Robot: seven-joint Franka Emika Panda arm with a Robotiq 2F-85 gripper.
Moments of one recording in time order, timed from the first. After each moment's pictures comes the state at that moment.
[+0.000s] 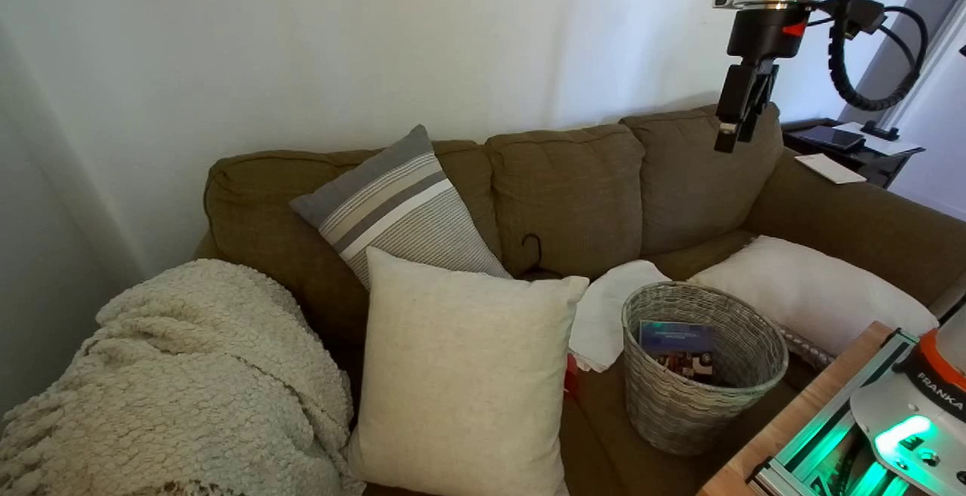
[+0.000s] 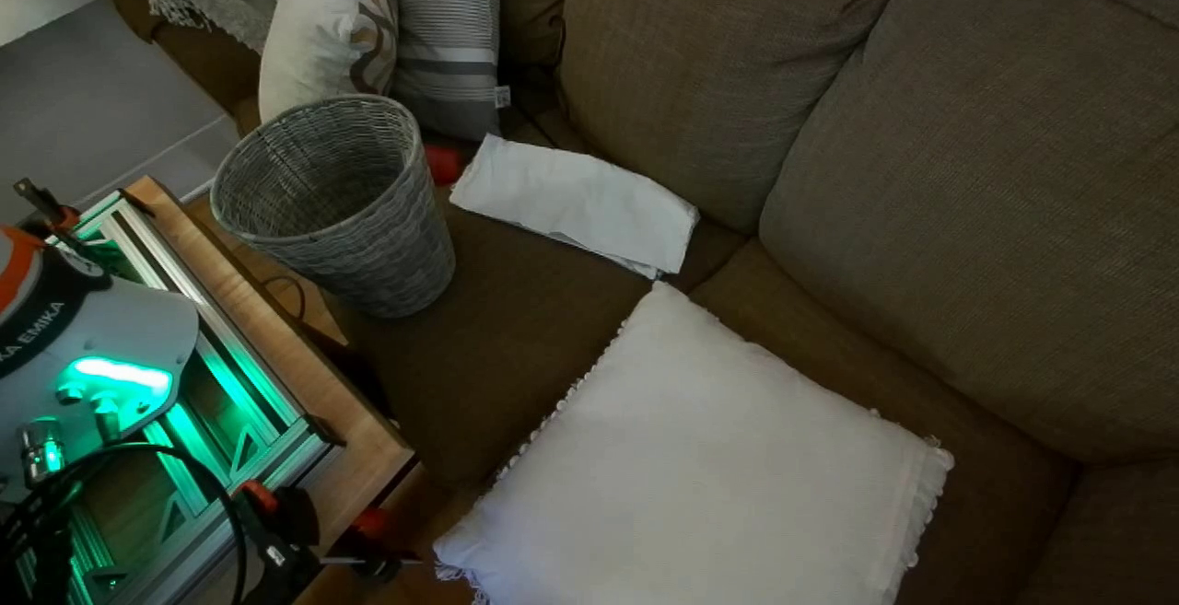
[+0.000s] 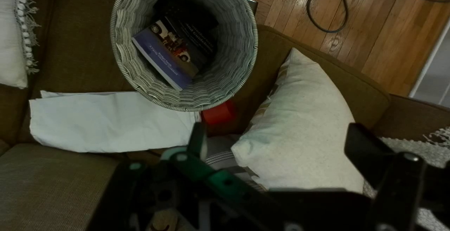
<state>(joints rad) 0.20 -0.54 0.15 -2.36 0.18 1.71 0.01</state>
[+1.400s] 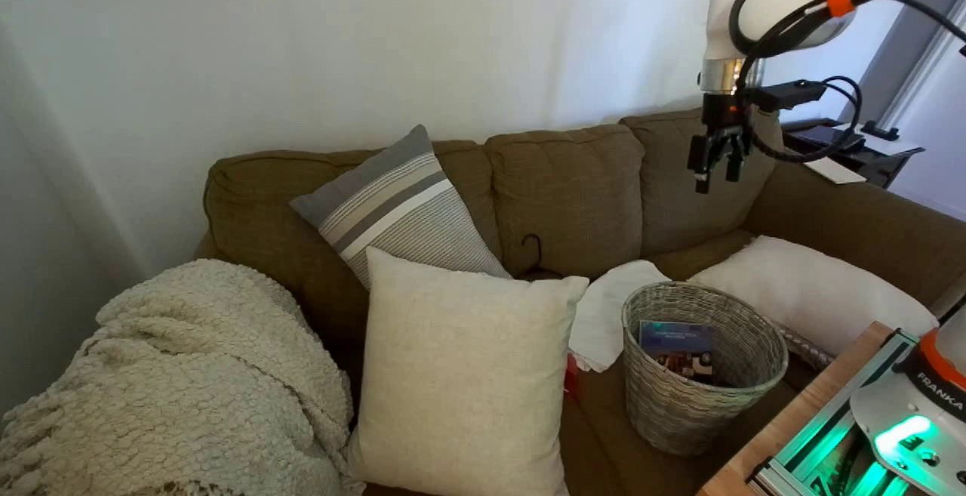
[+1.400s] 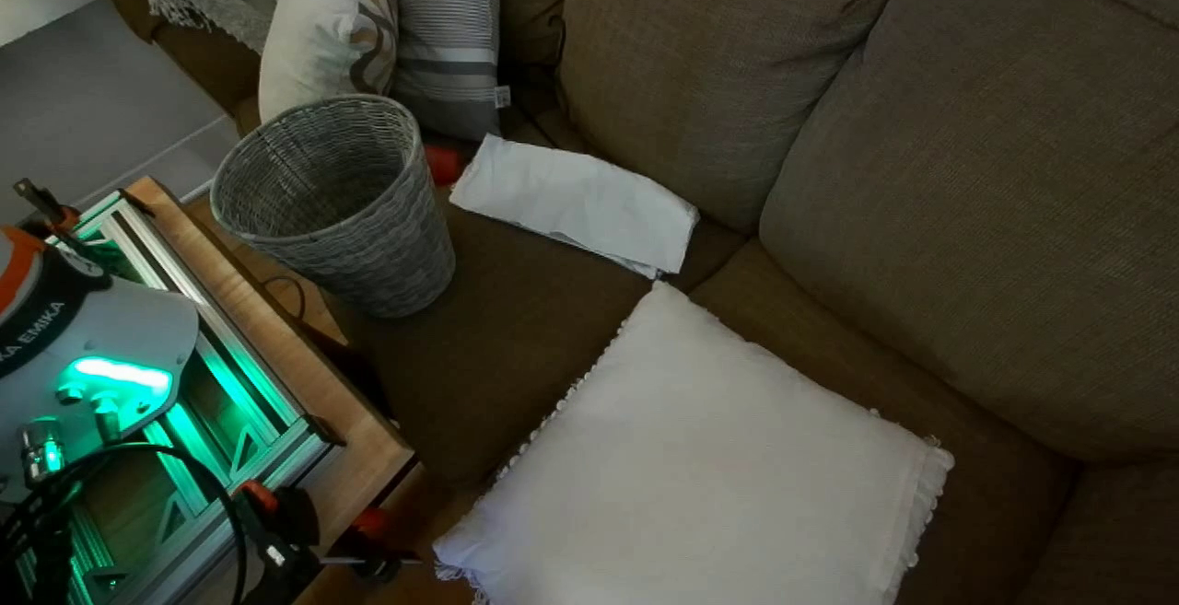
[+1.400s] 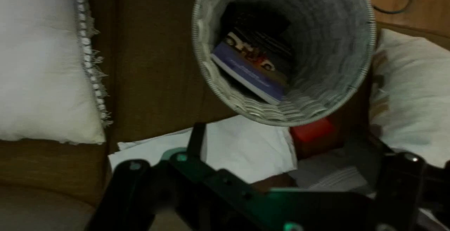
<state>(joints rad) 0.00 -0.24 0.06 -2.42 -0.01 1.92 0.04</state>
